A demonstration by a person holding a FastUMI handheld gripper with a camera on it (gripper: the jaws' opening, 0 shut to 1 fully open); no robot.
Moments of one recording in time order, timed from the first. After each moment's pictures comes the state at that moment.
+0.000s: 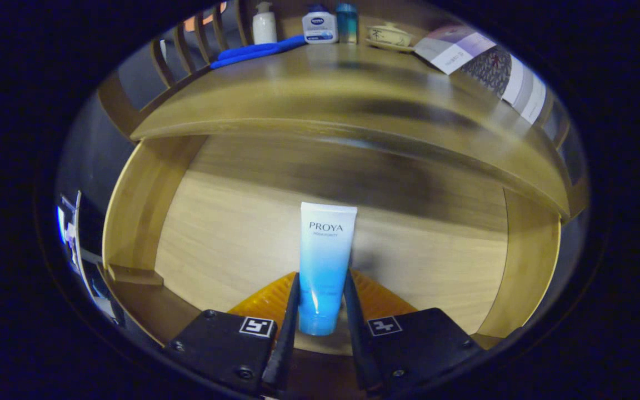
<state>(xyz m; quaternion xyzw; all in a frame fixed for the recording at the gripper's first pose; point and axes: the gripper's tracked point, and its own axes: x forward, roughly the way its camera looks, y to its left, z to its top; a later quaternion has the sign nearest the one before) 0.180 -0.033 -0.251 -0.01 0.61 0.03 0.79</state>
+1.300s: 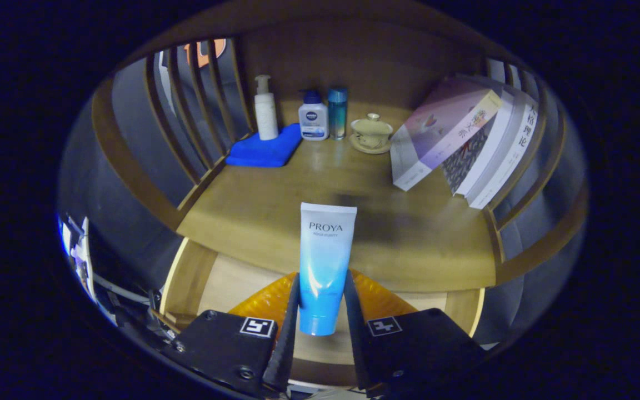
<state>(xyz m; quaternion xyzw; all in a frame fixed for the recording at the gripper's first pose) 0.278 -0.035 -0.121 -0.02 0.50 -0.01 0.87</state>
